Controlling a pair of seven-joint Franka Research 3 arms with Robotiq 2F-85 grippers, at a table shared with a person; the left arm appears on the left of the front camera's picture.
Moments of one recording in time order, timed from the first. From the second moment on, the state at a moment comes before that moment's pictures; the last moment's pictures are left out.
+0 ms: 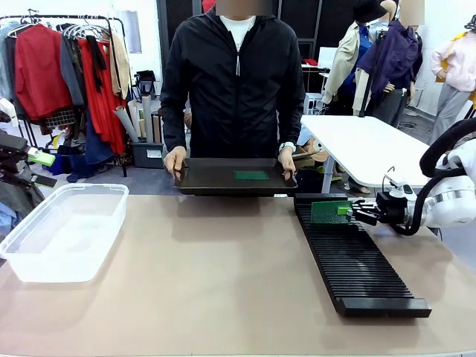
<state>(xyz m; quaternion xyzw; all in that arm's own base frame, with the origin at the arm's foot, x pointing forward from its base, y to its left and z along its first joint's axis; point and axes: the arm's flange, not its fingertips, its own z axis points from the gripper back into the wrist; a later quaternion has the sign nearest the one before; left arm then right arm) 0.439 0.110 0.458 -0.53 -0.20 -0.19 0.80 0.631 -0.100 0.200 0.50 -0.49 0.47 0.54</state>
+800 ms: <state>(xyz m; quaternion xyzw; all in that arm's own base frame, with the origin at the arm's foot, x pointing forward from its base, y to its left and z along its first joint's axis) 0.439 0.110 0.458 -0.53 -0.20 -0.19 0.80 0.631 -0.112 0.204 0.50 -0.50 0.45 0.54</state>
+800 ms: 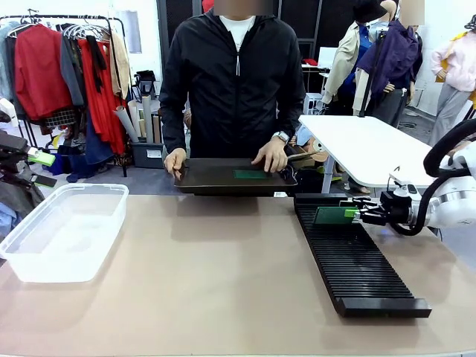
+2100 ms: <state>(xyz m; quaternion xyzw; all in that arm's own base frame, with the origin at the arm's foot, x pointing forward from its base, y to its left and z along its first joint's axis) 0.439 0.110 0.458 -0.53 -0.20 -0.19 0.80 0.633 -0.118 0.218 0.52 -0.48 0.44 0.56</state>
